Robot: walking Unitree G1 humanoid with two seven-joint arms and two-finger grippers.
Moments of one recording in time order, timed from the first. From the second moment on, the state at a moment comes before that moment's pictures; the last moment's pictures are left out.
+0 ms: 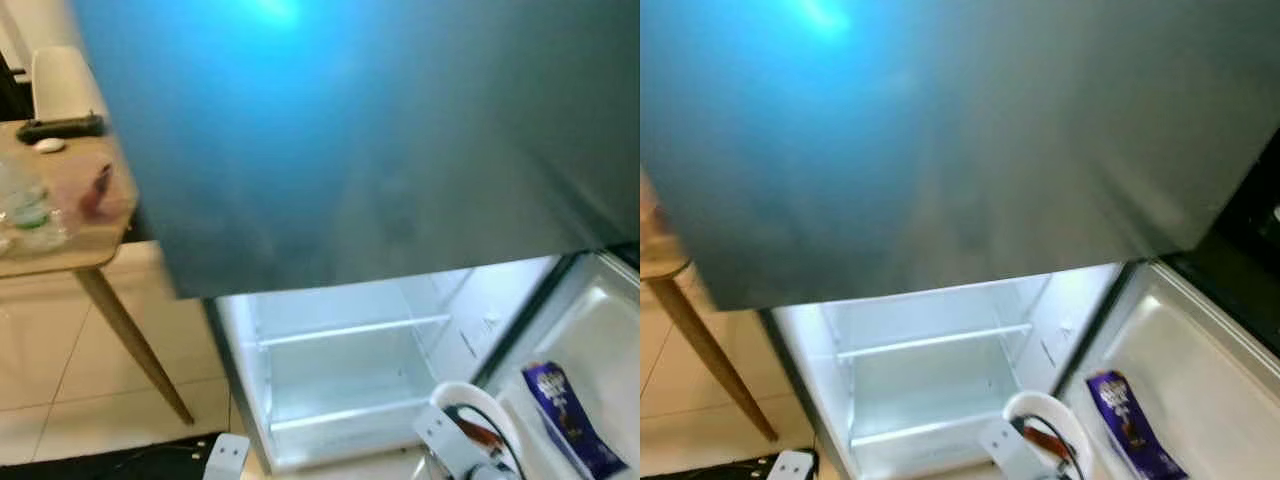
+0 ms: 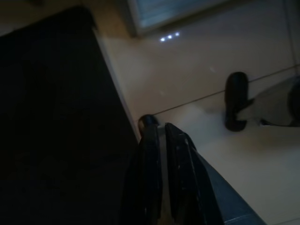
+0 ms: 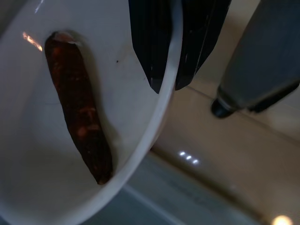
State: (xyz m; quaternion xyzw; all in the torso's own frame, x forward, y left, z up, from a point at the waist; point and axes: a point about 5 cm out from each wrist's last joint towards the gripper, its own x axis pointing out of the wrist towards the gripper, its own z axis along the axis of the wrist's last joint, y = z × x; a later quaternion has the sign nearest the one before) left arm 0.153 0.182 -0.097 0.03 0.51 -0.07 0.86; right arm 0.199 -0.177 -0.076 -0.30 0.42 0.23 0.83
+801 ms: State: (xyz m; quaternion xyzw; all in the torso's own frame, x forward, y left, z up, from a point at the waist) left arm 0.148 0.184 -0.099 0.02 0.51 -0.08 0.85; right arm 0.246 -0.151 -0.044 -0.37 0.29 0.30 0.83
